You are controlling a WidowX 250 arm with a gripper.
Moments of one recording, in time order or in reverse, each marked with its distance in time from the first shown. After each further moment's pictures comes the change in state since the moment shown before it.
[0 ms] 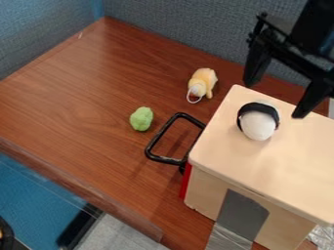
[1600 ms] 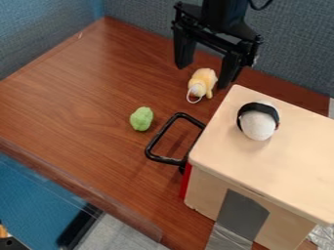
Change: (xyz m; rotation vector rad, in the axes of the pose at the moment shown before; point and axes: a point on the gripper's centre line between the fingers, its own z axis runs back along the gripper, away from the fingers) arm -0.004 0.087 -0.018 -0.064 -0.065 0.082
